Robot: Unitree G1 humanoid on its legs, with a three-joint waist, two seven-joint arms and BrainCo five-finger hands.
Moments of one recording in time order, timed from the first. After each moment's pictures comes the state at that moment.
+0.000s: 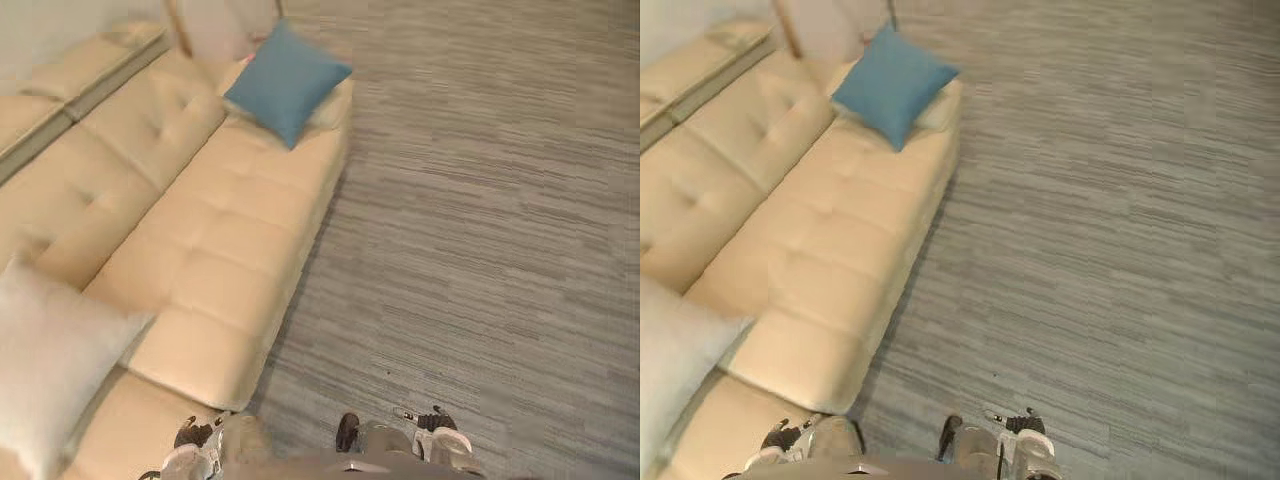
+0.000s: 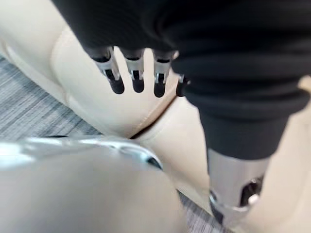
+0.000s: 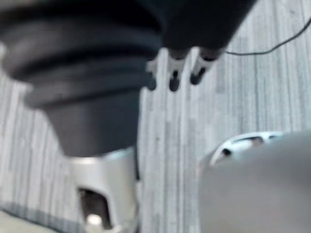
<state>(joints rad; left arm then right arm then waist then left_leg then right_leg) 0.10 0.03 0.28 1.02 -0.03 0.00 0.13 0.00 -0.06 -0.32 0.99 0.01 0.03 -0.18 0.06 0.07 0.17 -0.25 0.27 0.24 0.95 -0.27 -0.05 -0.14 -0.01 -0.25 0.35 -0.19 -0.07</state>
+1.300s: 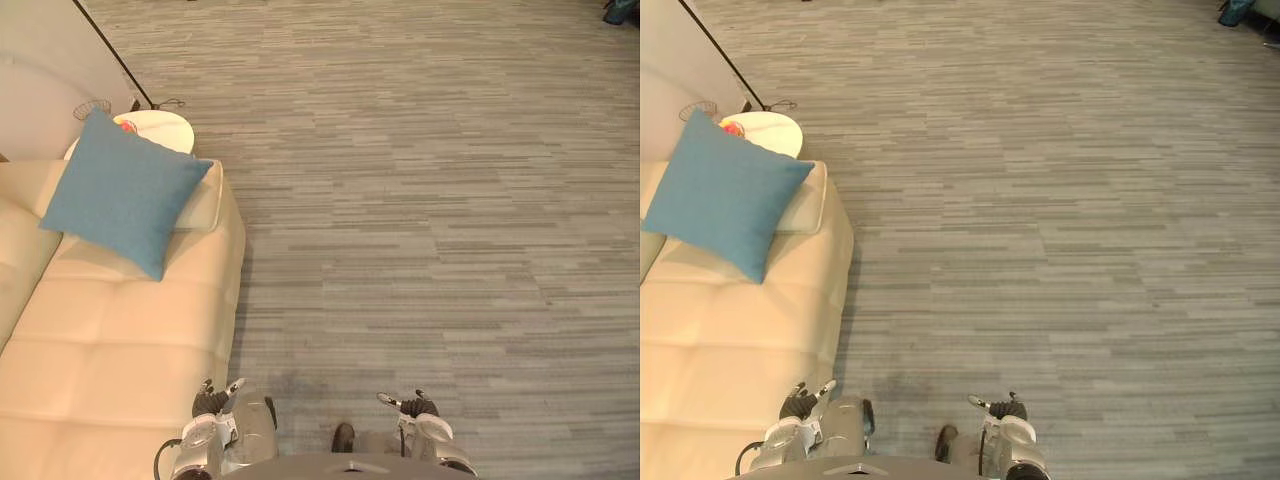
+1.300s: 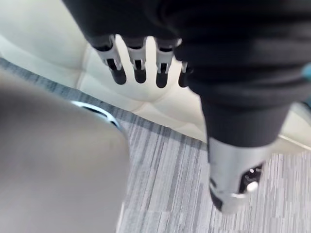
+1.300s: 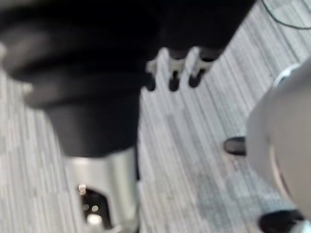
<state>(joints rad) 0.05 -0.06 0.30 0.87 0.00 -0.02 0.14 -0.02 0.00 -0.28 0.92 0.05 0.03 -0.20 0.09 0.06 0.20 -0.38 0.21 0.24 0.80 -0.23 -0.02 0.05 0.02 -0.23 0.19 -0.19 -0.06</state>
